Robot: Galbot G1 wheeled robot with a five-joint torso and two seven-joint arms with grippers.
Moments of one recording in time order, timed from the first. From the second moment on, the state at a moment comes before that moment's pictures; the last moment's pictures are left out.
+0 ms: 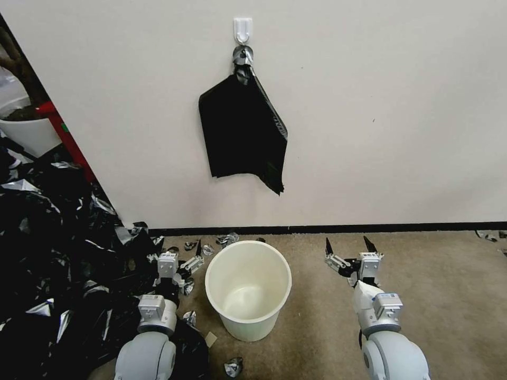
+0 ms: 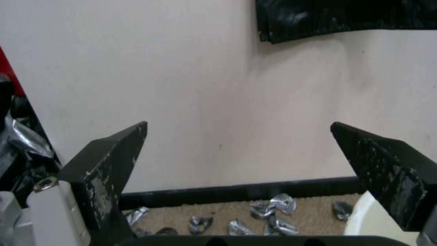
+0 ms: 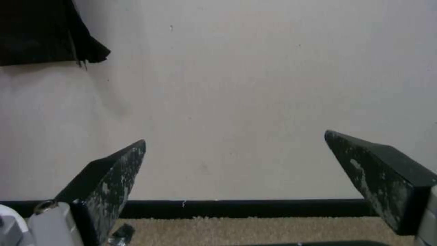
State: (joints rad) left arm 1.55 -1.50 -0.55 -2.00 0.00 0.00 0.00; right arm -1.55 1.50 0.55 2.00 0.00 0.00 0.00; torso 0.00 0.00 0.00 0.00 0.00
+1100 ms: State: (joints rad) left arm 1.57 -1.52 -0.53 -2.00 -0.06 -0.04 -0.05; right arm -1.55 1.50 0.54 2.00 0.00 0.01 0.02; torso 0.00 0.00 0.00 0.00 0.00
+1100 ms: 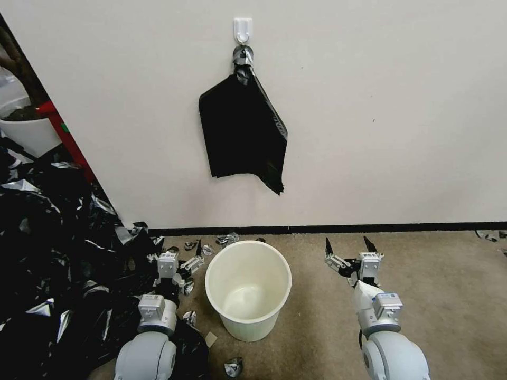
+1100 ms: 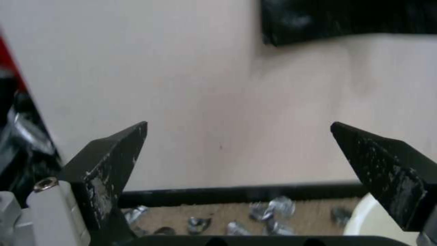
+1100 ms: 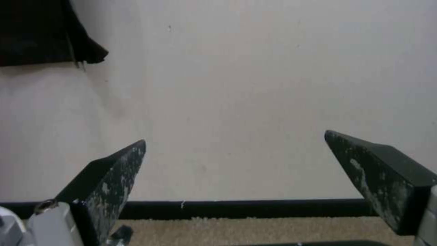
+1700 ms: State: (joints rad) left arm 1.60 -1.56 -0.55 -2.02 -0.02 -0.23 -0.05; right arm -1.52 1.45 0.45 2.00 -0.07 0.23 0.23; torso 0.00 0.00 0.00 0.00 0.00
